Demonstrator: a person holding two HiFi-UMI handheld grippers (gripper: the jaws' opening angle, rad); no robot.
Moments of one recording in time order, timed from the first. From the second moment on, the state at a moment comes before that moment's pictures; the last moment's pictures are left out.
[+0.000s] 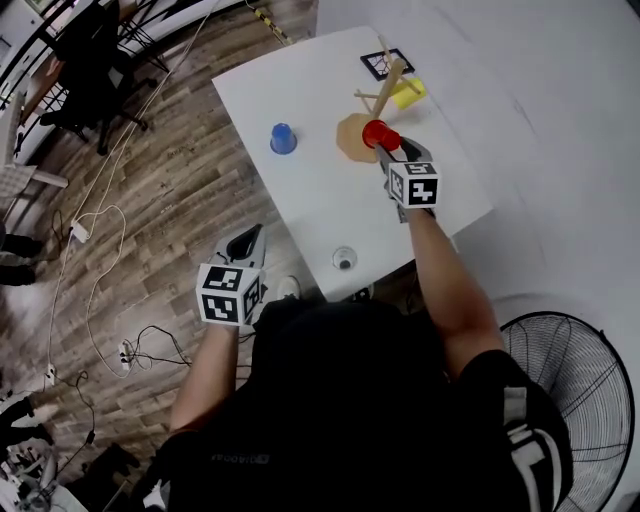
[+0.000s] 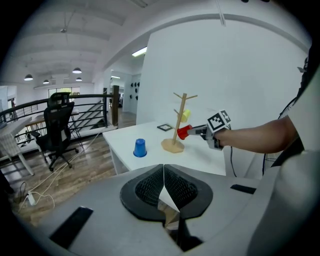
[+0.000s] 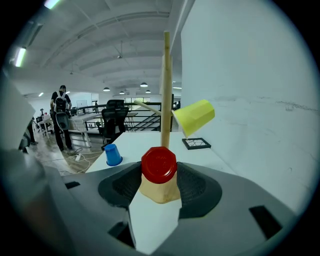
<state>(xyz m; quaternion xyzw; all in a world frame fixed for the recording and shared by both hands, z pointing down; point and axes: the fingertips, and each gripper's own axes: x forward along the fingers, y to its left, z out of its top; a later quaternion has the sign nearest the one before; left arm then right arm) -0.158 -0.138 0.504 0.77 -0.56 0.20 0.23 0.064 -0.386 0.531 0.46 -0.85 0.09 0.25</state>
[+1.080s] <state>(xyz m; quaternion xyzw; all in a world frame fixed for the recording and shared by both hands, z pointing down) -0.136 -0.165 0.495 0.81 -0.51 0.21 0.21 0.066 -0.285 0.474 0.39 -0.90 0.16 0.14</state>
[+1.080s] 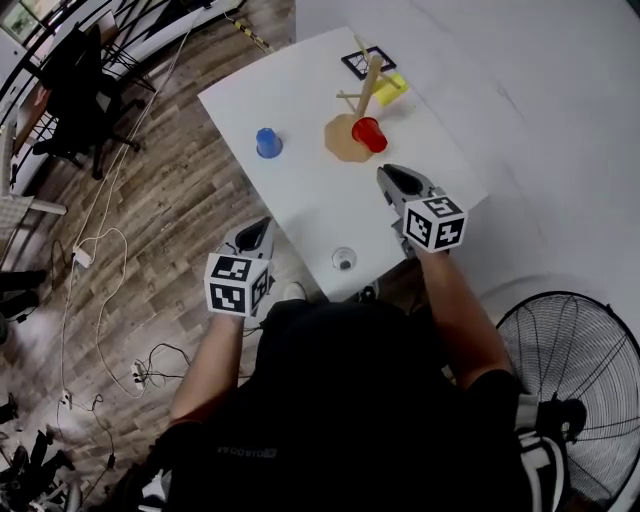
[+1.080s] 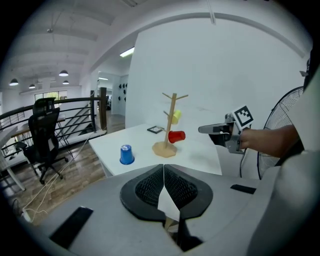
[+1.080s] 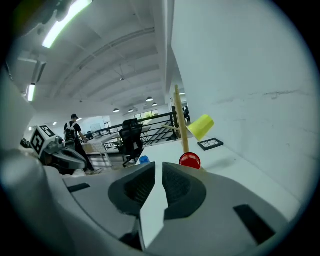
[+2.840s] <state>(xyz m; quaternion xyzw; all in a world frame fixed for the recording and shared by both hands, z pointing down) -0.191 -0.401 0.606 0.79 -0.45 0.41 0.06 0.071 -0.141 0.498 0.47 -0.85 0.19 0.16</state>
